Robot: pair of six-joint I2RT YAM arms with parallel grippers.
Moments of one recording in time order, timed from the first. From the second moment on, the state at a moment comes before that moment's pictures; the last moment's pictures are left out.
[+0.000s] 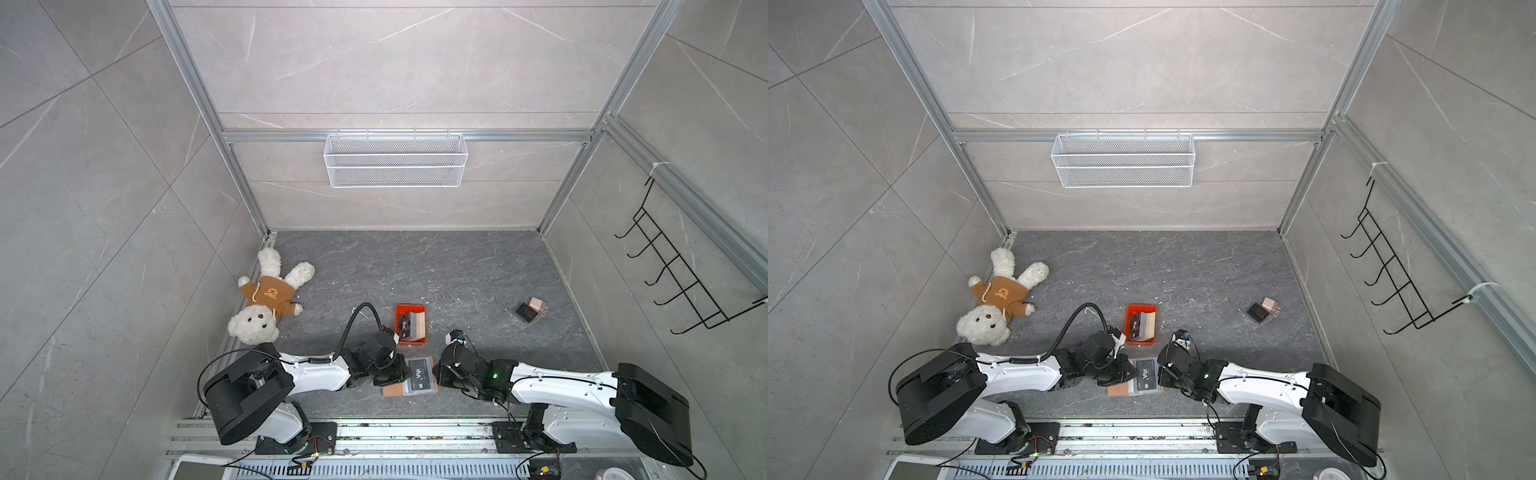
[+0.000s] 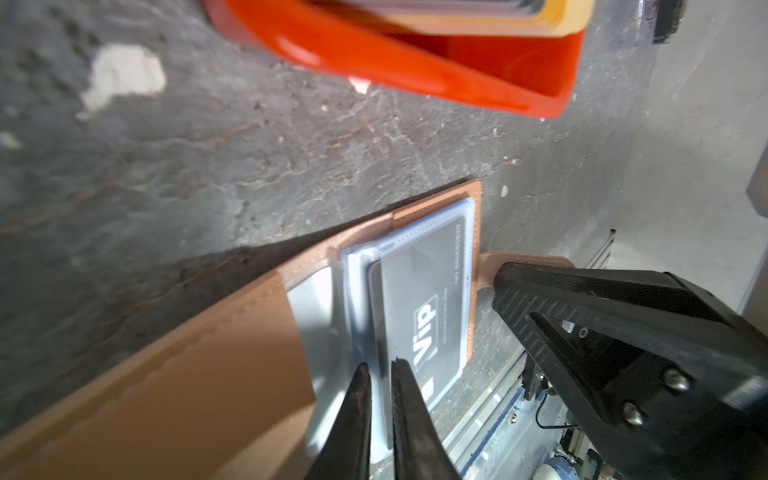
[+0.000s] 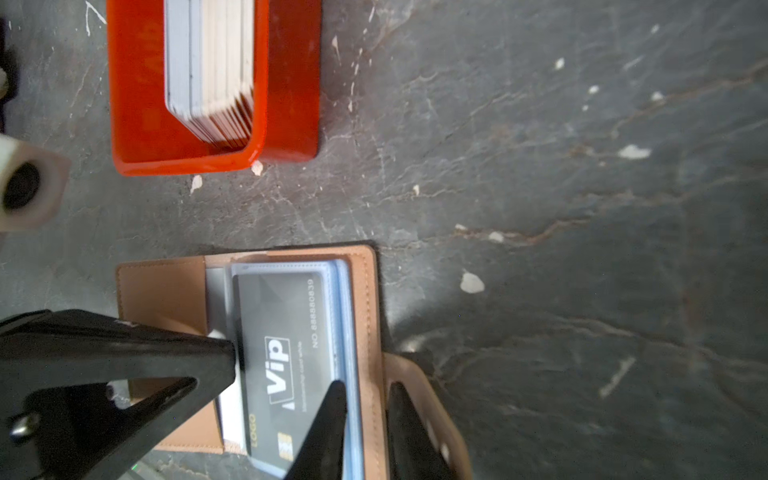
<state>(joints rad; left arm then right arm) -0.97 1.46 0.49 0.10 0.31 -1.05 1.02 1.23 0.44 -0.15 0.10 1.08</state>
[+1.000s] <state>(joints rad) -0.98 1.48 0.51 0.07 0.27 -1.05 0.99 1.23 0.40 -0.01 -0.01 1.08</state>
